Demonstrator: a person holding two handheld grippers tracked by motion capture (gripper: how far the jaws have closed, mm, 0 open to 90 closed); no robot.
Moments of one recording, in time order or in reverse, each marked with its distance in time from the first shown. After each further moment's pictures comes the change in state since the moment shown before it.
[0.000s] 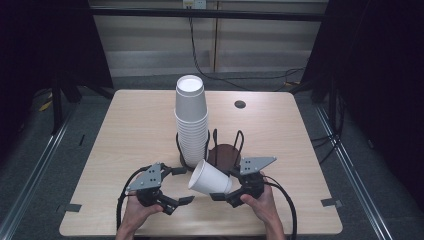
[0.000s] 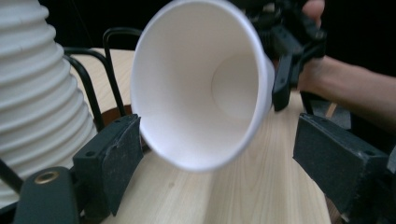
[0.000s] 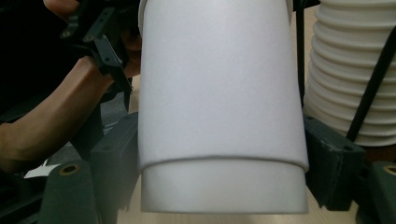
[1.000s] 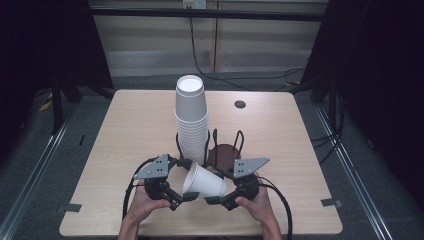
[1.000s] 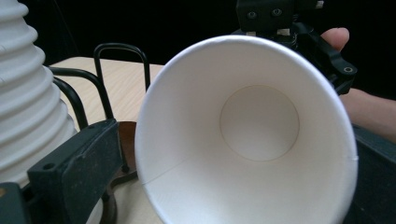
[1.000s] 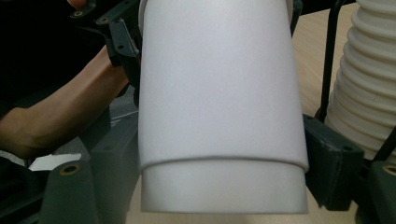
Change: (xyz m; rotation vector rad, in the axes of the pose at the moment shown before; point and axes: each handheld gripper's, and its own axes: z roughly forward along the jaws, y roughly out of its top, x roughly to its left) left arm 0.017 0.008 0.020 -0.020 -0.067 -0.036; right arm 0.007 0.007 0.011 0.019 0.041 -0.041
